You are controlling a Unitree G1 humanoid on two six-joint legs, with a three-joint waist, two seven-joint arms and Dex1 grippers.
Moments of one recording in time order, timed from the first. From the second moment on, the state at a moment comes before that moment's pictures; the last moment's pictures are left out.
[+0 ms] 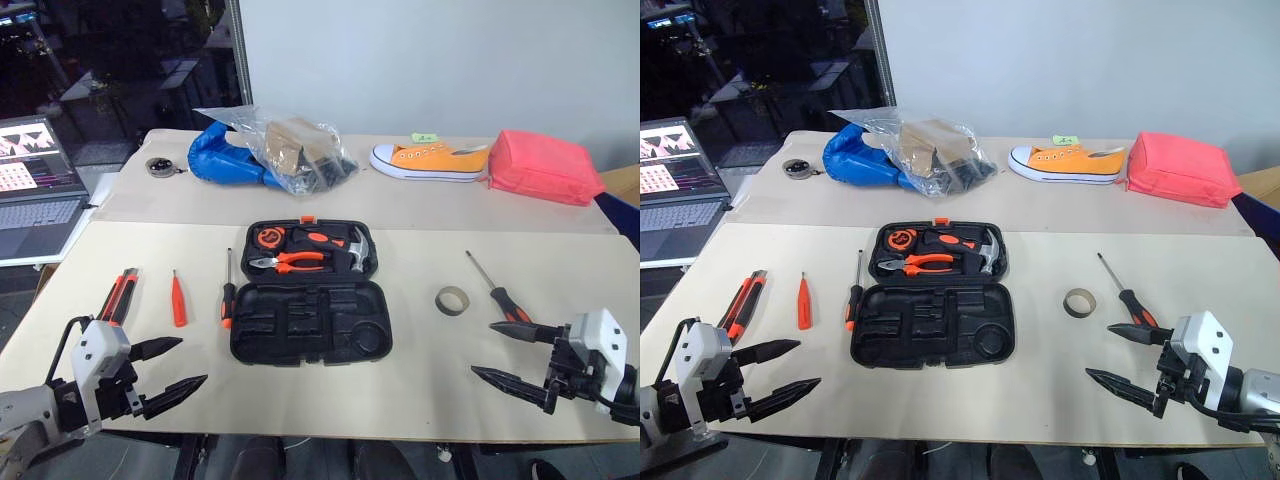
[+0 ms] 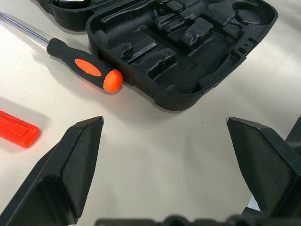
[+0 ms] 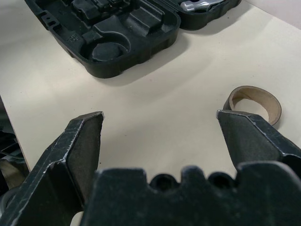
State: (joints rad) left arm 0.47 0.77 0.53 -0.49 -0.59 0.48 -1.05; right arm 0.36 -0.84 -0.49 -0.34 0.53 0.25 1.16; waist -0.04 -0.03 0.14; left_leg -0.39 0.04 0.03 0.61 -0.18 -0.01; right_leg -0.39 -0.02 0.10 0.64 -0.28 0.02
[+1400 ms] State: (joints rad) left arm -0.49 0.42 0.28 -0.33 -0.46 1.61 -0.06; right arm -0.12 -0.82 -0.18 -0.51 0.70 0.36 1.16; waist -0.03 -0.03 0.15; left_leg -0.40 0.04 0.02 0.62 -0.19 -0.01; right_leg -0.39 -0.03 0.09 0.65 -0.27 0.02
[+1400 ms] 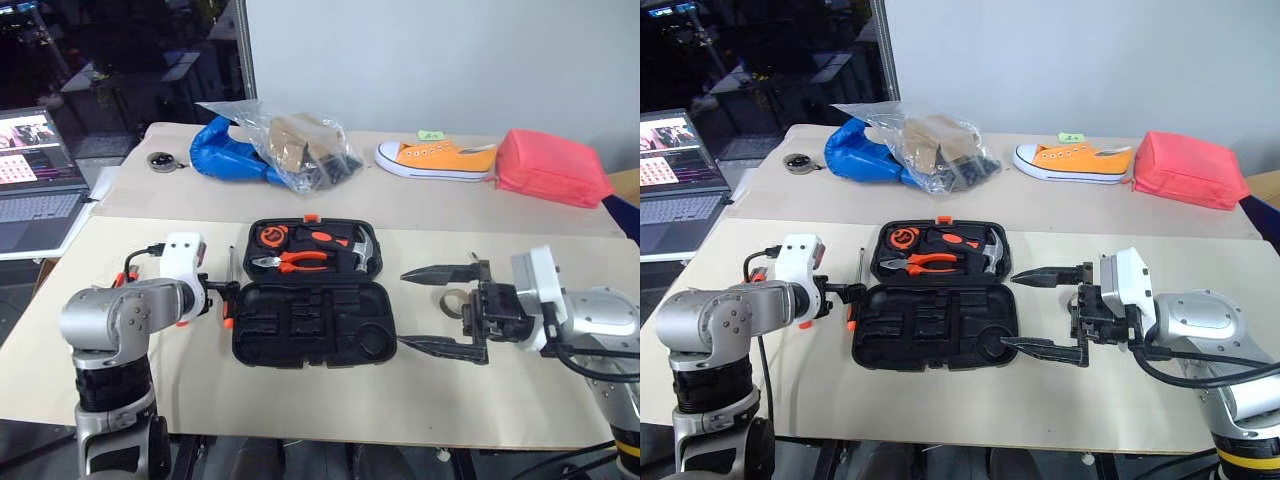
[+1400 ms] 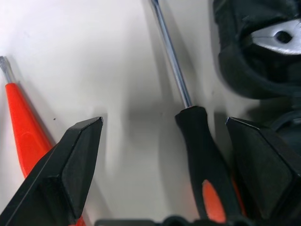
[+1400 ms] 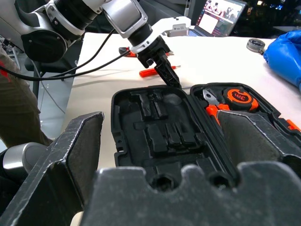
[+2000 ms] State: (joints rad) left arm -0.46 0.39 0.25 -0.36 -0.44 1.58 -0.11; right arm -0.10 -0.82 -0.19 -0.52 0.69 0.35 1.15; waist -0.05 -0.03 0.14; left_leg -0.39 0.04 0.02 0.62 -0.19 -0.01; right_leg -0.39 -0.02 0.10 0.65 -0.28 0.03
